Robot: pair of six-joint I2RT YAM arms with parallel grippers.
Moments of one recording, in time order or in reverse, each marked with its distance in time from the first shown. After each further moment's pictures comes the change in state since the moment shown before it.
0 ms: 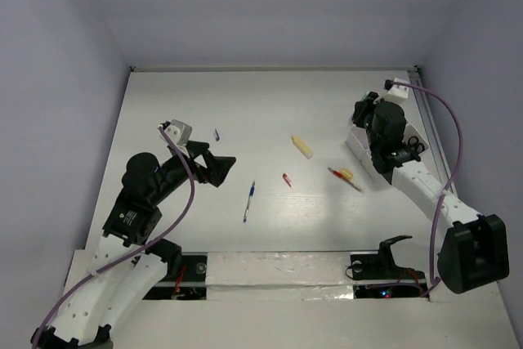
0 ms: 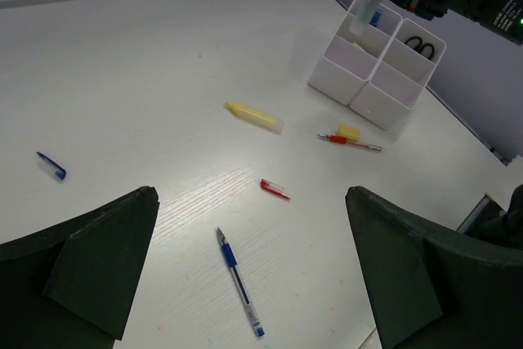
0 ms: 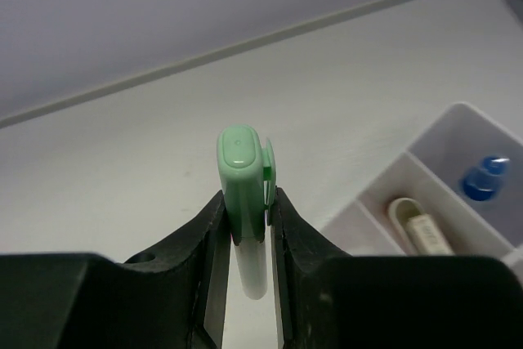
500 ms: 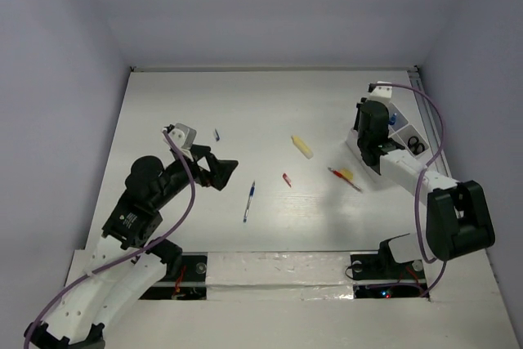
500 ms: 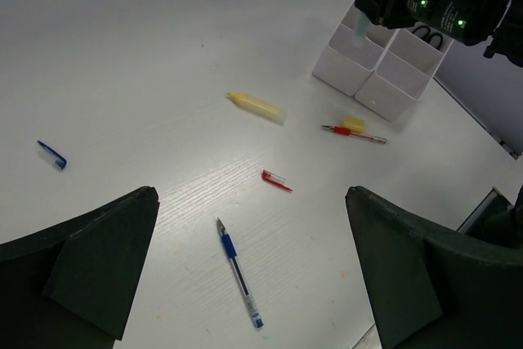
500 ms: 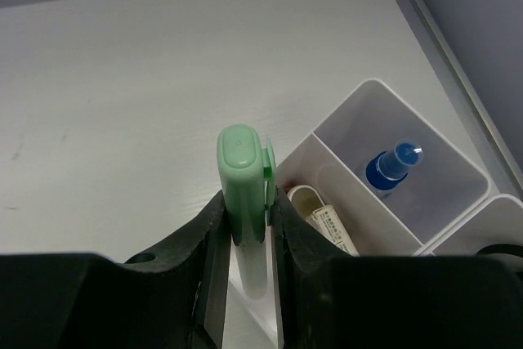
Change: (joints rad) left arm -0.086 -0.017 0.000 -0.043 -0.116 0.010; right arm -0.010 0.195 0.001 0.045 0.232 -0.251
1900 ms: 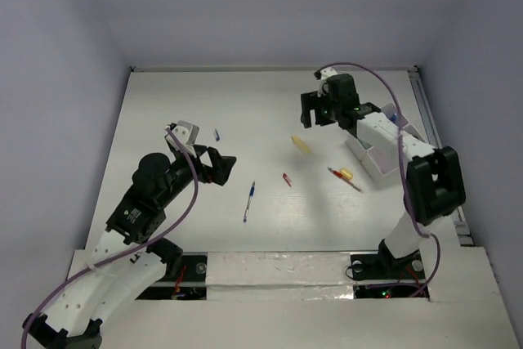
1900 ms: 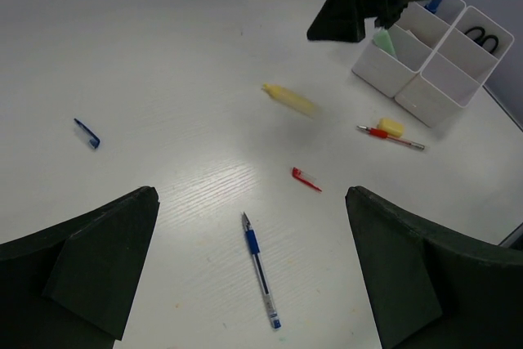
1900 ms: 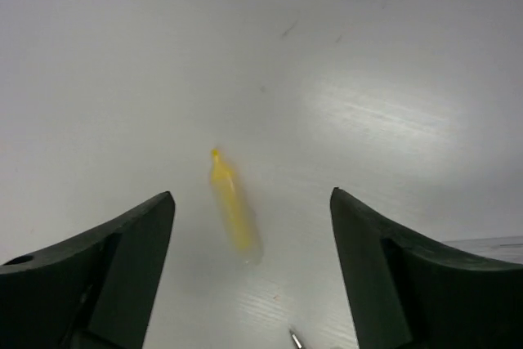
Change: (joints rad) left arm -0.043 0.036 0.000 -0.016 -0.135 0.004; right arm 0.113 0.272 0.481 -0.509 -0.535 -0.010
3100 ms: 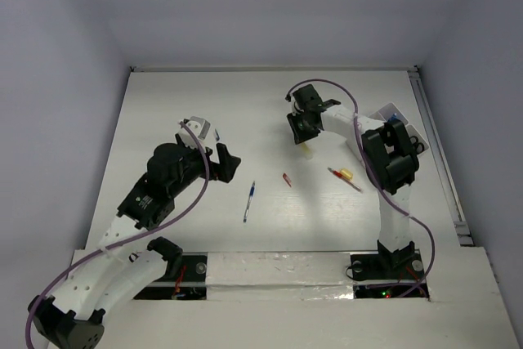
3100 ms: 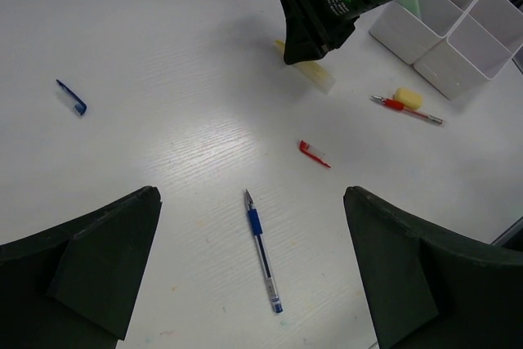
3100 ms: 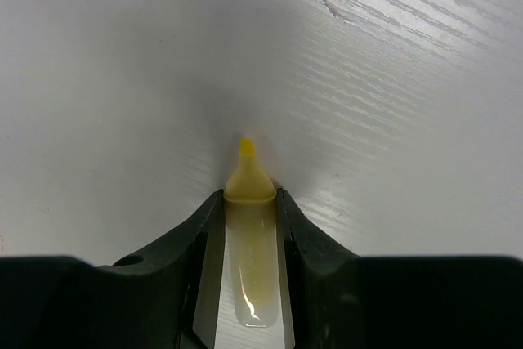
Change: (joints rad) left arm 0.012 0.109 0.000 -0.006 0.002 -0.015; right arm 0.098 0.450 0.271 -0.291 -0.027 -0.051
